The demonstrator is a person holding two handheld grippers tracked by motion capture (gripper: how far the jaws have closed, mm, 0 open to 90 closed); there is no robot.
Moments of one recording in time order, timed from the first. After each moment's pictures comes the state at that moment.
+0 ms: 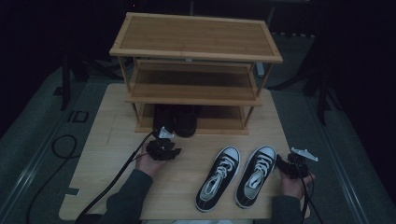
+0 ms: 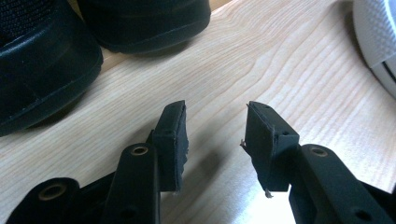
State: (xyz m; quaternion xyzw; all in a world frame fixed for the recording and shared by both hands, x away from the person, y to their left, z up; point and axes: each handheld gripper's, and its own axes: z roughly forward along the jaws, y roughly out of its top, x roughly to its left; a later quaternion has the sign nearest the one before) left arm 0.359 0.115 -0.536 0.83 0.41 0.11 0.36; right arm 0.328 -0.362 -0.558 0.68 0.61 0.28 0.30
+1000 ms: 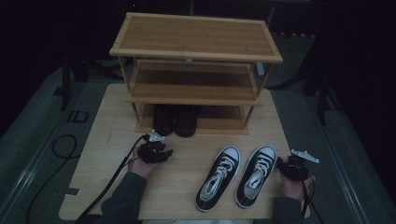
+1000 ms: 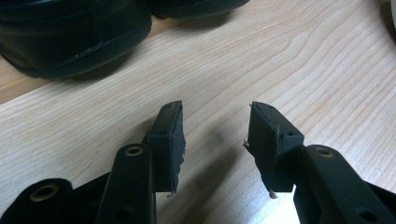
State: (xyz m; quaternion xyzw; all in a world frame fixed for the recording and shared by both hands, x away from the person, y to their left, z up) left arm 0.350 0.142 -0.547 0.81 0.45 0.13 0.36; right arm 0.316 -0.357 -0.551 0.67 0.63 0.29 0.29
